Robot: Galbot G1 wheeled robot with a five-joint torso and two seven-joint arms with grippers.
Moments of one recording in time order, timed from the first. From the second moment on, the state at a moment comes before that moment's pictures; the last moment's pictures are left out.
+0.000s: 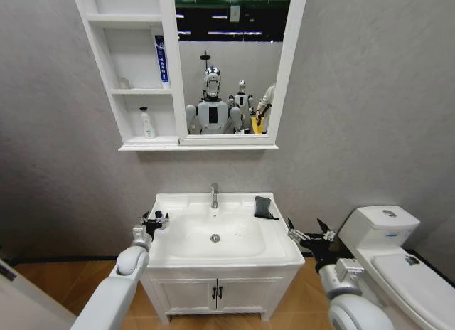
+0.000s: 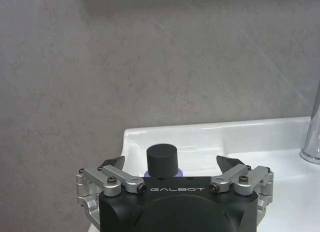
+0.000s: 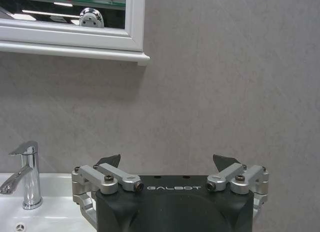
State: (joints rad) left arm 1.02 -1.15 -0.39 -1.50 -0.37 0.14 -0.10; right arm -1.63 1.26 0.67 2.34 0.29 -0.29 0.21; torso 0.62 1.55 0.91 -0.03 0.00
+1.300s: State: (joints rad) left arm 0.91 -1.21 -0.37 -1.20 -0.39 -0.10 -0.04; right arm -1.61 1.27 0.66 2.31 0.28 -0.29 0.21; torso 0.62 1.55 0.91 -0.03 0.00
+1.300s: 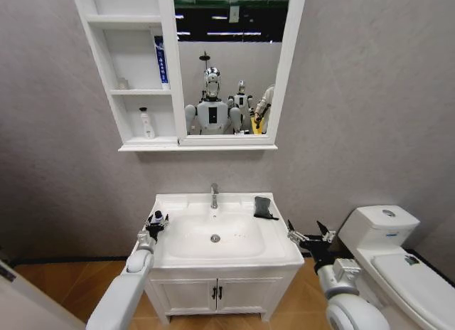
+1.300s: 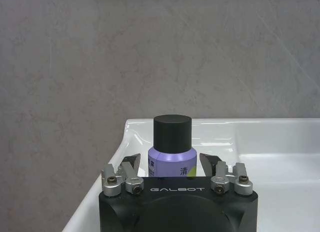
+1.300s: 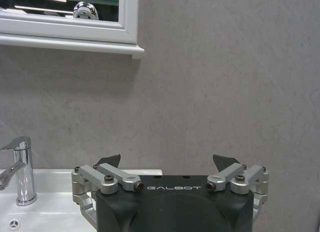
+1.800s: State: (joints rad) left arm 0.99 -1.17 -0.40 -1.47 -0.37 0.03 -0.05; right arm -1.61 1.27 0.66 2.30 0.28 -0.29 0.21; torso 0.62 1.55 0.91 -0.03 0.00
